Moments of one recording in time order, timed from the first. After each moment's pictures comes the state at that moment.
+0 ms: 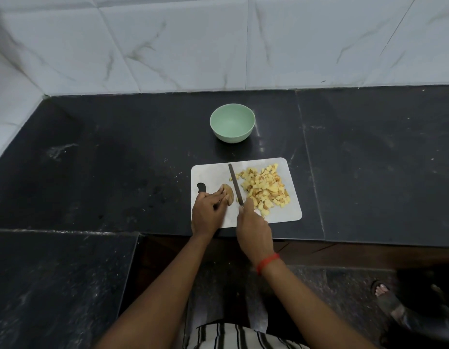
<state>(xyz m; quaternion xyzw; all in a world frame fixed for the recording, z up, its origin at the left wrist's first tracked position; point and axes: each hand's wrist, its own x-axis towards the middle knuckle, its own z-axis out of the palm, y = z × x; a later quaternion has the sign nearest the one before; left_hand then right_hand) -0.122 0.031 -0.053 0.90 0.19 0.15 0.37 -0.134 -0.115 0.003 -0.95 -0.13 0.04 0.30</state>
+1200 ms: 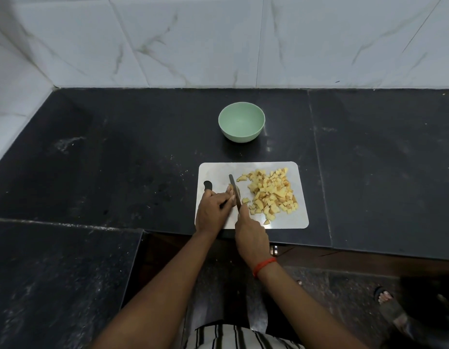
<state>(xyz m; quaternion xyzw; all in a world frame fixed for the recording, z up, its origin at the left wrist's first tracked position) -0.117 0.037 -0.051 0.91 0.15 0.14 0.35 -0.131 -0.100 -0.011 -0.94 -0.13 0.15 0.29</state>
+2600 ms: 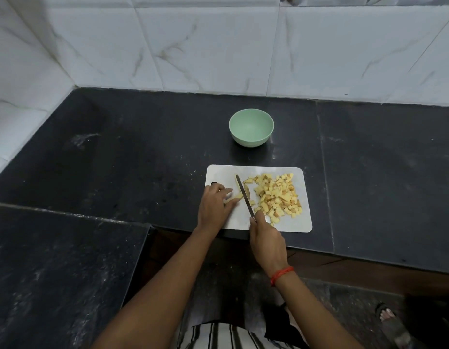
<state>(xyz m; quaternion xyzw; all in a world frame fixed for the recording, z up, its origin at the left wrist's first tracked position) -0.117 0.047 -0.034 0.93 0.15 0.13 0.30 -0.133 -0.135 -0.025 -0.95 -0.17 0.03 0.27</state>
